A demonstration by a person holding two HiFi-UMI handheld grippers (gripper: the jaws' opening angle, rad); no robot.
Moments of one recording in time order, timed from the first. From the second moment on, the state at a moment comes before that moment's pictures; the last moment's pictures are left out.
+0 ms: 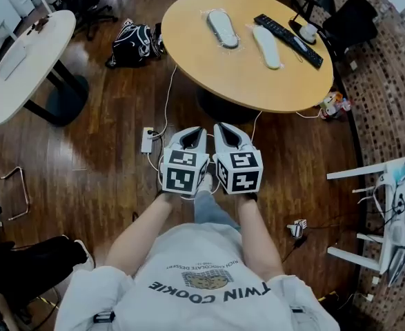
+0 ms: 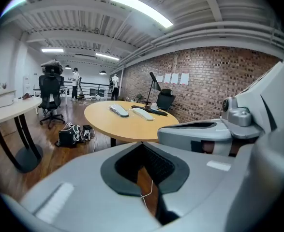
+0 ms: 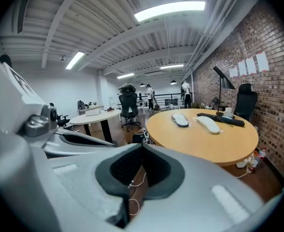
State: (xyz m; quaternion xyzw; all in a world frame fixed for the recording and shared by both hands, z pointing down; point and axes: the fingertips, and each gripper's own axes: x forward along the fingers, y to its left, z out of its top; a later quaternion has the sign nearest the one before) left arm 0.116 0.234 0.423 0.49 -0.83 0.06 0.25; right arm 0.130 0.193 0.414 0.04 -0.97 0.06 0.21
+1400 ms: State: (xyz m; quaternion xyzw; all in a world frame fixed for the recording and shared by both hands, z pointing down) left arm -0.120 -0.009 0.432 0.53 -0.81 0.10 0.24; right arm -0.094 -0.036 0.430 0.07 -0.97 0.09 0.21
